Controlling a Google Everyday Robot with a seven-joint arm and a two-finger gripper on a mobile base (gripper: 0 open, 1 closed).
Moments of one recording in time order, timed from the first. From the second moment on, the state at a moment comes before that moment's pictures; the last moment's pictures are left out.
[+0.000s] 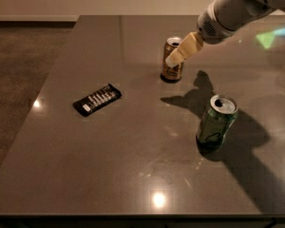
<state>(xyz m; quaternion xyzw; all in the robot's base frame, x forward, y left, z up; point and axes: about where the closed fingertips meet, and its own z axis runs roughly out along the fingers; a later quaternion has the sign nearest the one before) 0.648 -0.139 0.939 -0.38 0.87 0.05 0.33</state>
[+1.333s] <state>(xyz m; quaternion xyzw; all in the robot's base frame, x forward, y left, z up) 0.681 -0.111 0.909 -0.39 0.86 0.09 0.33</state>
